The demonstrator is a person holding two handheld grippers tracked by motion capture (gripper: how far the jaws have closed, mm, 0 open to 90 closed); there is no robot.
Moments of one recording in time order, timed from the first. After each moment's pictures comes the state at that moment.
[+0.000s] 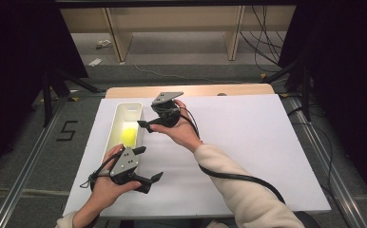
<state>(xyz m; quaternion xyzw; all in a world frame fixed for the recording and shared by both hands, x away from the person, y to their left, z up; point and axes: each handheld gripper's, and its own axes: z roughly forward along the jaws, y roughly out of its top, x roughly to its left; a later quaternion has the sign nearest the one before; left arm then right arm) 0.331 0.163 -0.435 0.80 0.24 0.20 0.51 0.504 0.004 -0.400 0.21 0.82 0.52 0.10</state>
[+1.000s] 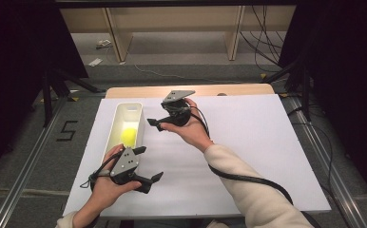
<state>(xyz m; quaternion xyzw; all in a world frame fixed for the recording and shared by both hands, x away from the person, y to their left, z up) 0.331 0.163 -0.435 0.80 0.24 0.21 0.51 0.501 -0.028 -0.390 0.22 0.82 0.52 0.12</state>
